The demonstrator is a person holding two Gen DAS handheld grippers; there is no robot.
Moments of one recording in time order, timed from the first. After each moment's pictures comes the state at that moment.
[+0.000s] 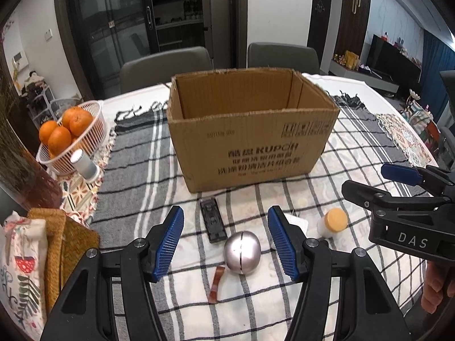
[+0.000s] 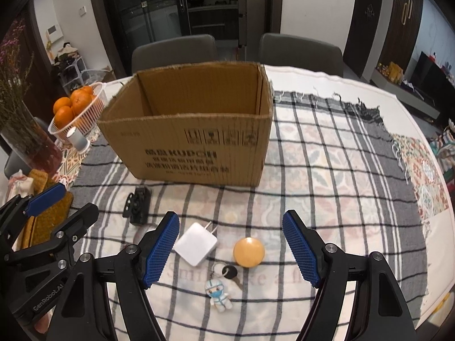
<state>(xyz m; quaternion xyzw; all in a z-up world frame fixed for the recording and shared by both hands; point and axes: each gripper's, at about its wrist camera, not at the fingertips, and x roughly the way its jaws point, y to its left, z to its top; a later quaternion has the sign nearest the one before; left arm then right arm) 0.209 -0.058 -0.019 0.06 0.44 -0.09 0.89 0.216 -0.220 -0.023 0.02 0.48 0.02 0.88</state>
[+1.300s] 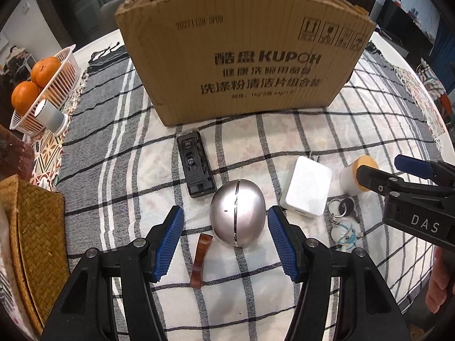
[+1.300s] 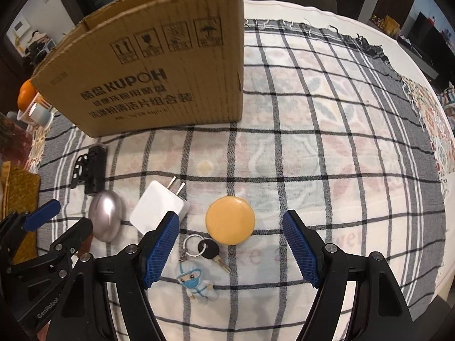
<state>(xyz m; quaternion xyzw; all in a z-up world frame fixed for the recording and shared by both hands) 0.234 -0.070 -0.106 0.08 0.57 -0.09 0.81 0.236 -0.237 -0.108 0.05 0.59 -0.01 0.81</state>
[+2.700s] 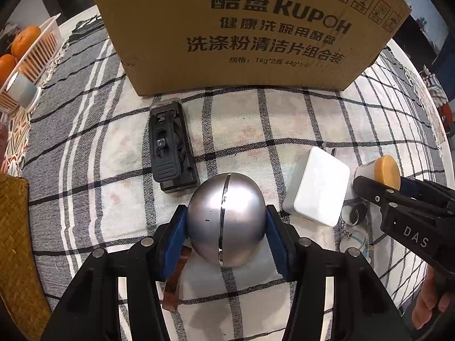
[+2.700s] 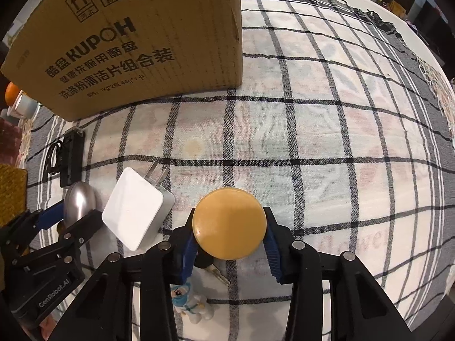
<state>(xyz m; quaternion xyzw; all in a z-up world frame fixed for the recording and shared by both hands) 0.254 -0.072 -0.158 0.04 0.61 -0.10 0.79 0.253 -0.238 -0.159 0.07 0.62 -0.01 0.78</state>
